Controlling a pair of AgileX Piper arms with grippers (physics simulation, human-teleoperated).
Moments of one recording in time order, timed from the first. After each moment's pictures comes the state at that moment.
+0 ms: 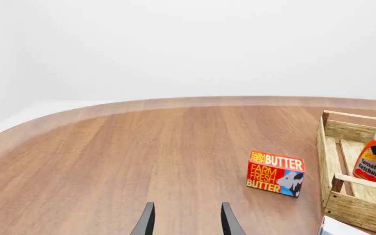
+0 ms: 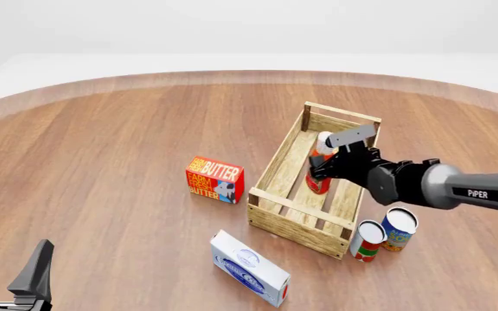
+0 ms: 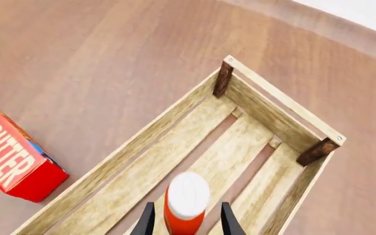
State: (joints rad) left arm 0.00 0.00 0.00 0.00 0.00; right arm 0.26 1.80 -0.96 -0.22 -0.11
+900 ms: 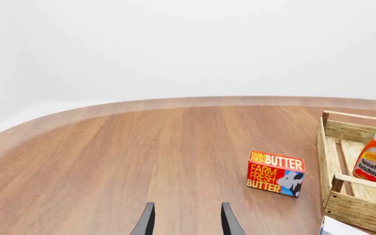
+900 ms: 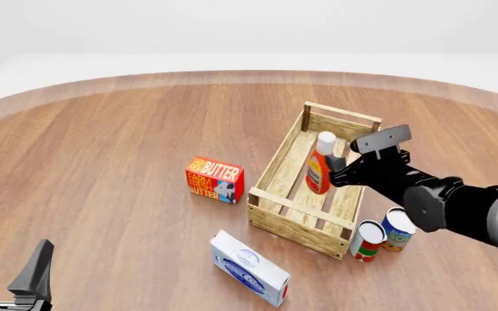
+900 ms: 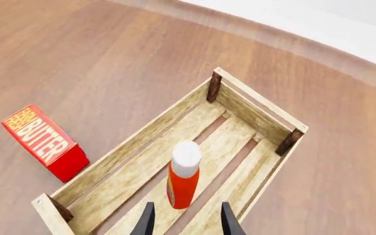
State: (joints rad) left arm 0.00 0.00 0.00 0.00 0.00; right arm 0.26 1.49 -0.74 -0.23 -0.11
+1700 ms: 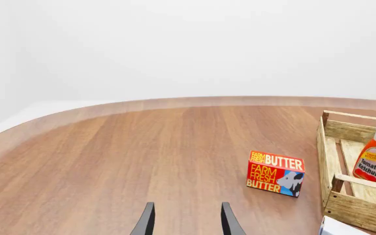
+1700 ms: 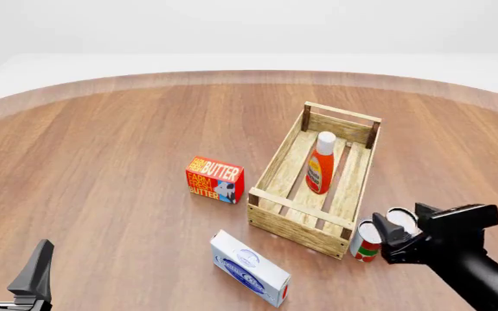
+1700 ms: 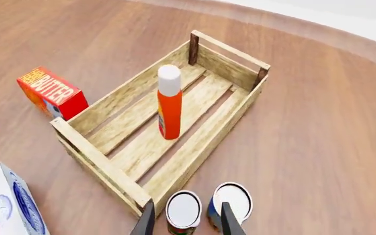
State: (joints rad) left arm 0.00 0.00 0.00 0.00 0.00; right arm 0.19 0.91 -0.24 -0.20 -0.07
